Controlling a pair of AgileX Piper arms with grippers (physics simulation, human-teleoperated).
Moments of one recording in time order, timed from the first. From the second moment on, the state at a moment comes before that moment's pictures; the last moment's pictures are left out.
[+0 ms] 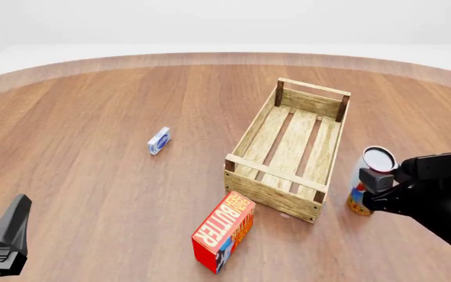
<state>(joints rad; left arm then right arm) 0.00 0.01 0.00 0.00 0.00 0.15 0.90 -0.30 -0.07 -0.02</state>
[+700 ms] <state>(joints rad) 0.00 0.01 0.00 0.00 0.00 0.16 0.98 -0.46 -0.02 -0.06</state>
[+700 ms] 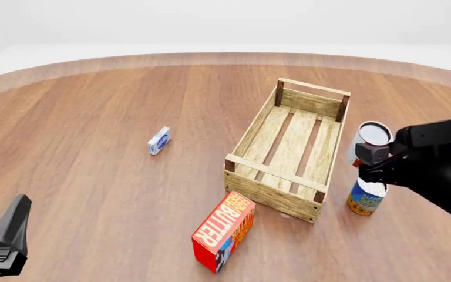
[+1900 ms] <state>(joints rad) 0.00 0.01 0.00 0.00 0.00 0.17 1.25 -0.67 -0.08 -0.07</state>
